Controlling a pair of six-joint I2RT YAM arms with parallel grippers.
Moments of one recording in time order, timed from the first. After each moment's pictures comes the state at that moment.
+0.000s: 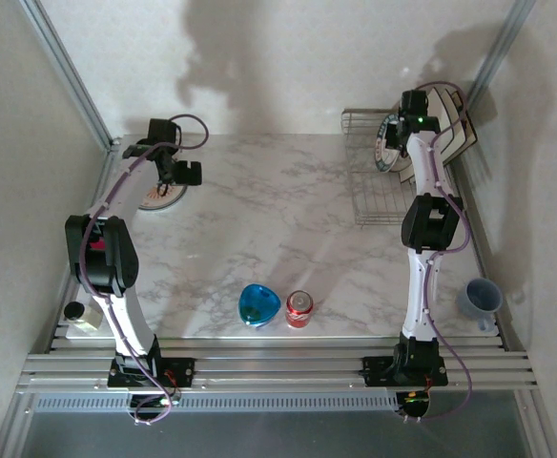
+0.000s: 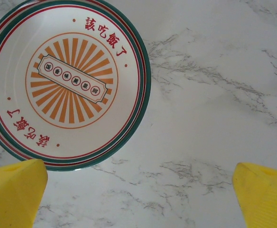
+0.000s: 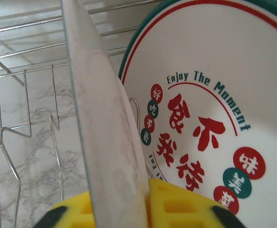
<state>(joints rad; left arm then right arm) -0.05 1.90 1.66 -0.77 -0.11 -0.11 -0.01 2.52 2.57 -0.92 0.12 0.09</state>
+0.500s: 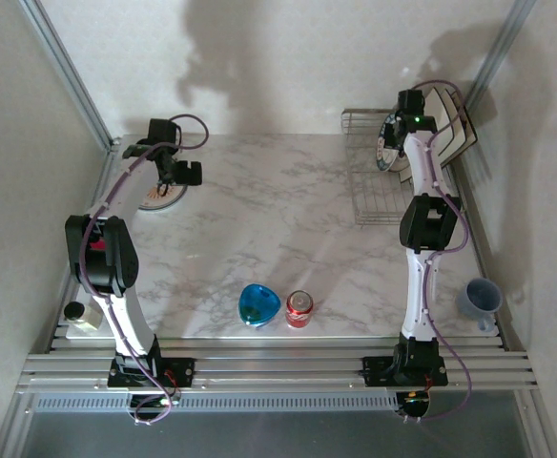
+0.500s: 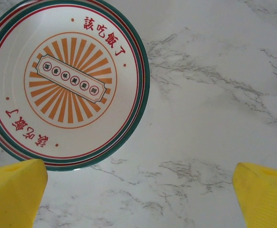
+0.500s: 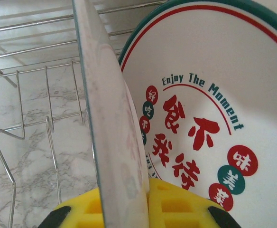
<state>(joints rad) -0.05 1.90 1.66 -0.78 -0.11 -0.11 0.01 2.52 2.57 -0.92 0.17 0.09</state>
